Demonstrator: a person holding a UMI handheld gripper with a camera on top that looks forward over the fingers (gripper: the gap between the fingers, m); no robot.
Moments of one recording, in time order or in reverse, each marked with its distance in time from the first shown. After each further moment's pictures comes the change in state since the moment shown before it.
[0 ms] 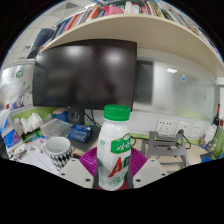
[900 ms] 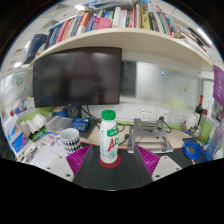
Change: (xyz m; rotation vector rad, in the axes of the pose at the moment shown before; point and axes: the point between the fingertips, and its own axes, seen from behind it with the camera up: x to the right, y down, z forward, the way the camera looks) arm 0.005 0.007 -0.125 -0.103 0.116 0.077
